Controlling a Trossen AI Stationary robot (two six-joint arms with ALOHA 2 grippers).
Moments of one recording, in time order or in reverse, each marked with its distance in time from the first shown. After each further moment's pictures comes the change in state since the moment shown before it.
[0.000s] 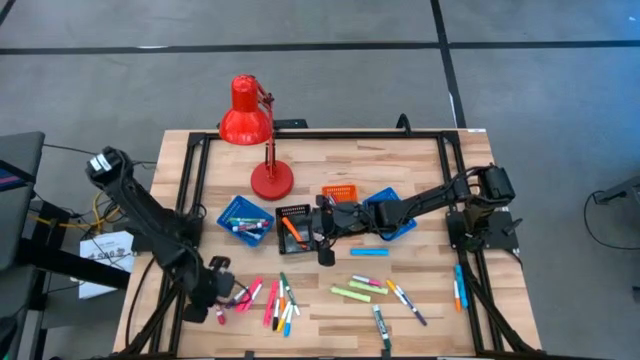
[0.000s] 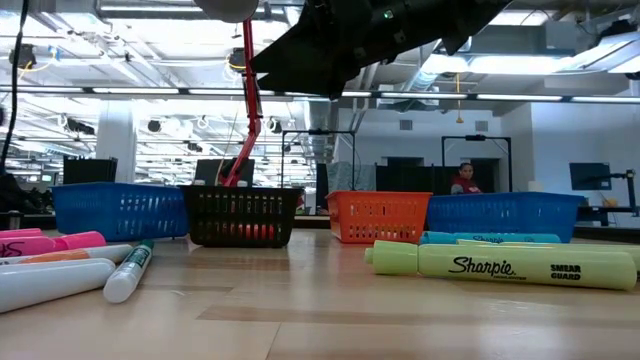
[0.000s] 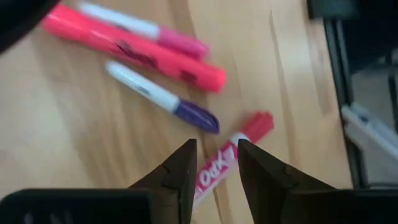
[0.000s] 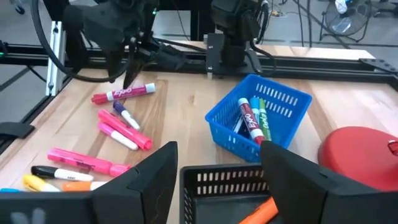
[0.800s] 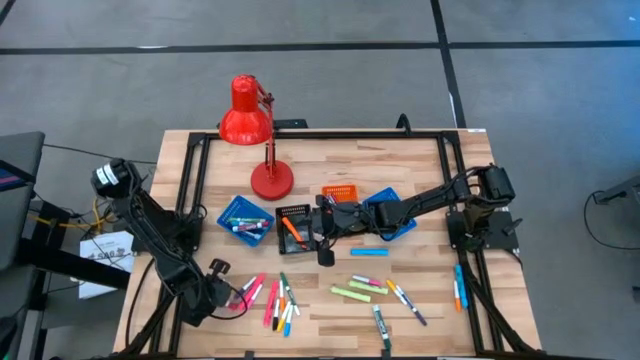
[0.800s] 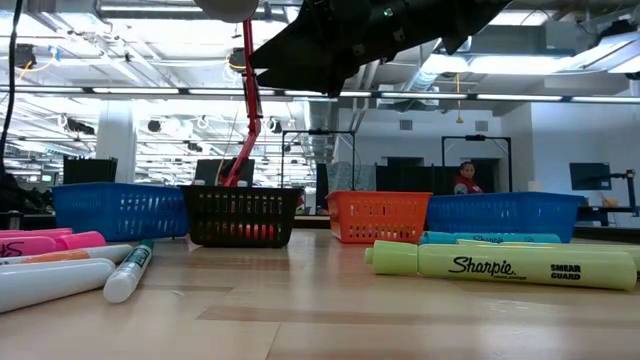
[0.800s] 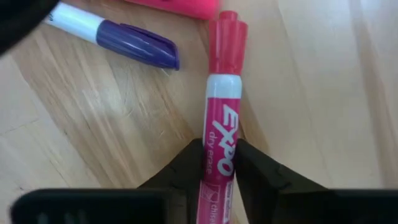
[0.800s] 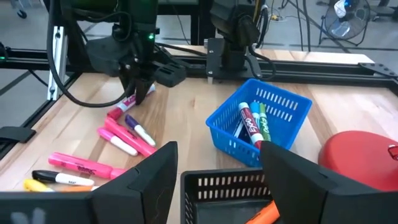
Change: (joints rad) left arm -0.097 0.202 -0.026 0.016 -0.076 0.083; right arm 0.003 0.000 0.000 0.016 0.003 0.000
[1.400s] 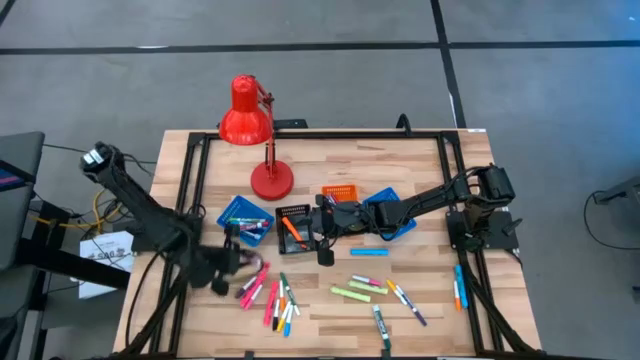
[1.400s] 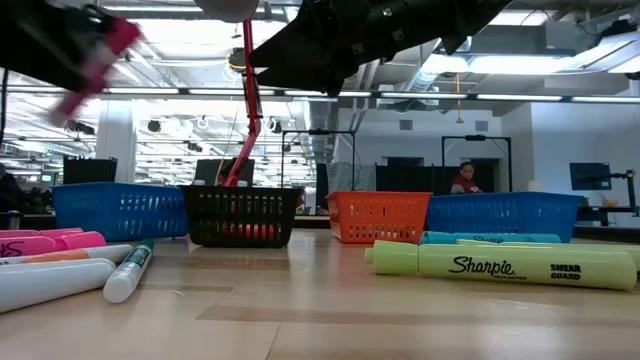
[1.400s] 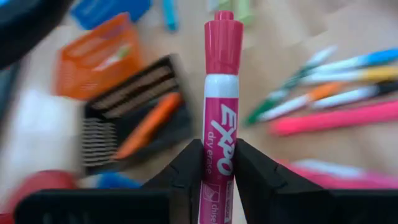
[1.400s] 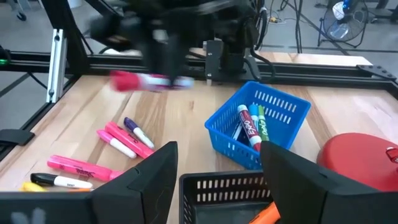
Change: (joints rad) left arm 0.229 -0.386 0.039 0.018 -0.587 0.434; right arm 0.000 0.000 0.000 0.010 -0.002 0.000
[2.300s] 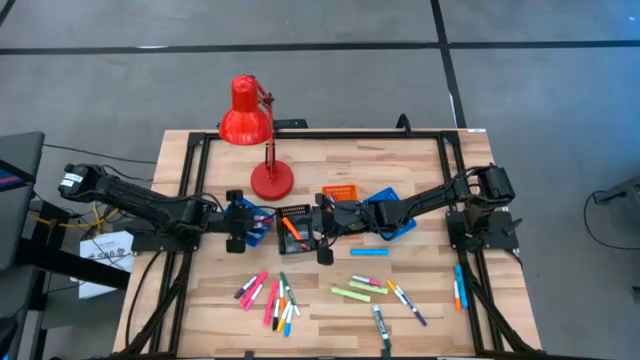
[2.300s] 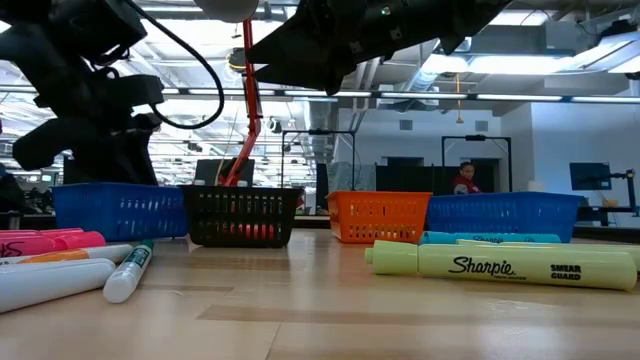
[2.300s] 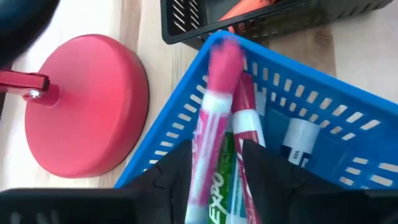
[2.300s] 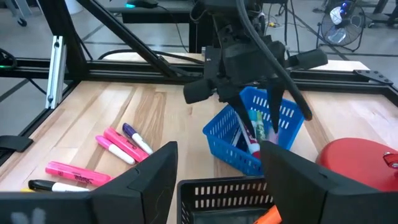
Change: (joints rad) left arm 0.584 -0.037 -0.207 0.031 0.212 0.174; right arm -0.004 0.000 0.000 0.020 -0.001 0.000
